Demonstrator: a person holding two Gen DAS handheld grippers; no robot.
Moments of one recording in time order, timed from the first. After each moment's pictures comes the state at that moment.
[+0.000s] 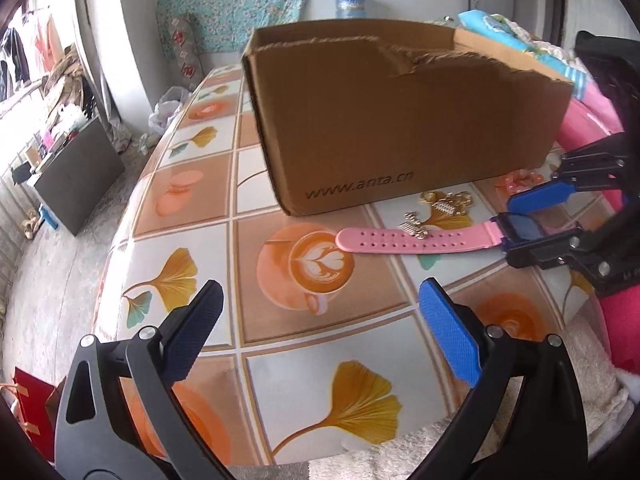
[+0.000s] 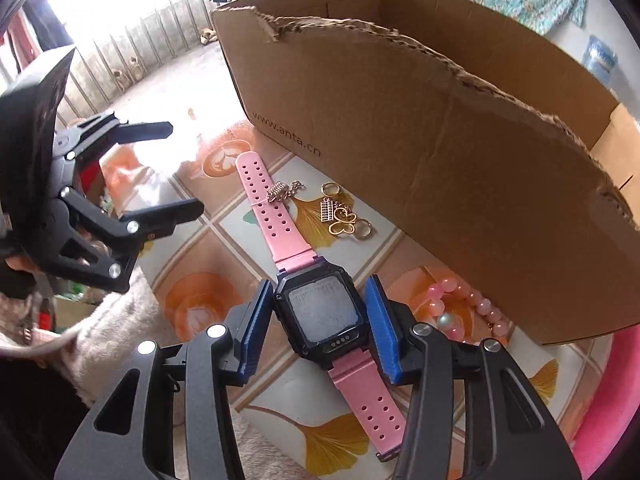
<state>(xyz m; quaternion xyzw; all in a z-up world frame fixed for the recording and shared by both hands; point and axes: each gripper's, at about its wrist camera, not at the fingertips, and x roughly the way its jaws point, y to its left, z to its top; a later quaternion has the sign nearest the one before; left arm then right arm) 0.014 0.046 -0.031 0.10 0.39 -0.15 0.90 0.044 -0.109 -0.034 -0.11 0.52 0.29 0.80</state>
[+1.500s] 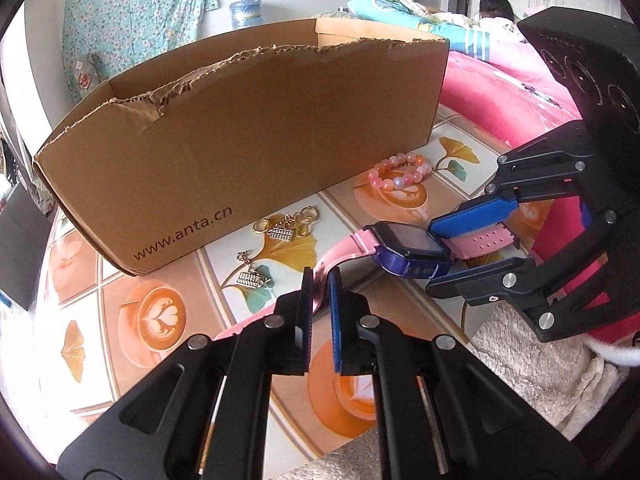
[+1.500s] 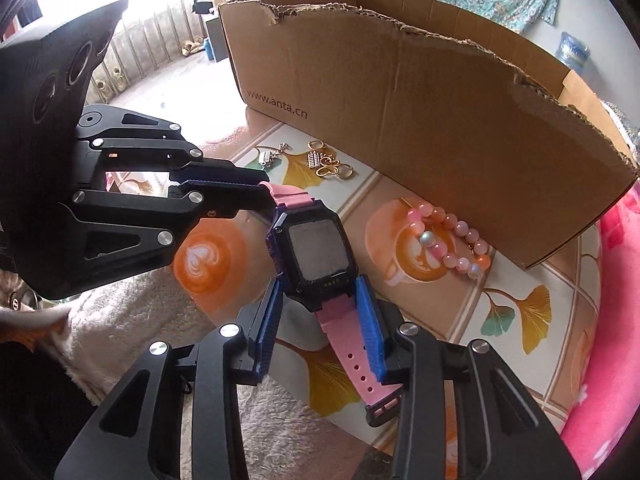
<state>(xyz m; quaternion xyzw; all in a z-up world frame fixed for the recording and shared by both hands) 0.013 -0.038 -0.034 0.15 0.38 -0.29 0.86 -0.011 -0.153 -0.018 -0.13 0.48 0.24 0.83</state>
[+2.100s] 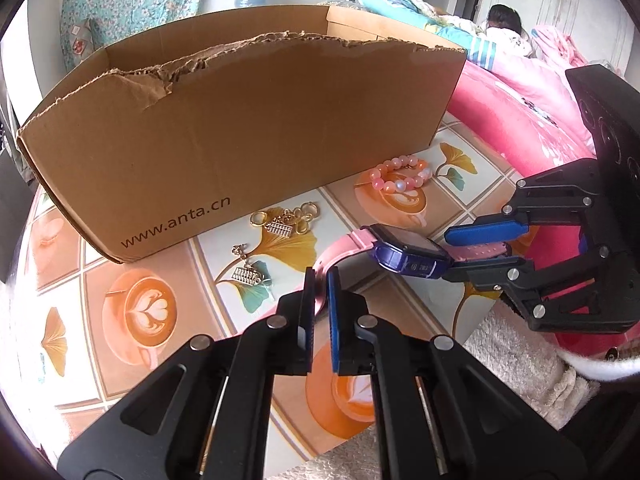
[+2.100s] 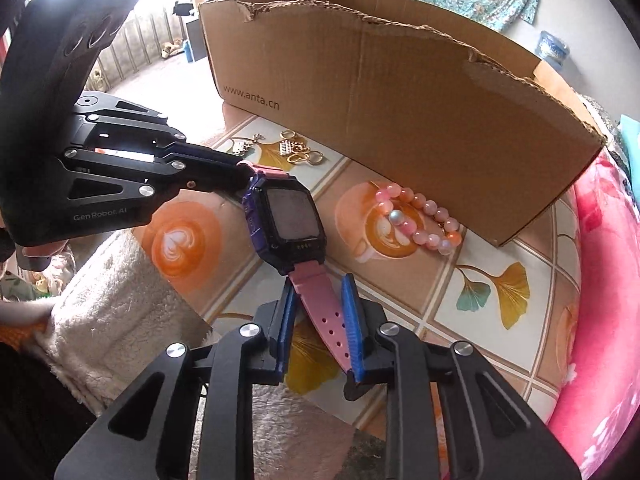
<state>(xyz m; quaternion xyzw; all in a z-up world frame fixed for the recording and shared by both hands) 0.028 -0.031 -0.033 0.10 0.42 -0.31 0.85 -0.035 -0.160 -0.030 -0.14 0.48 0.20 0.84</state>
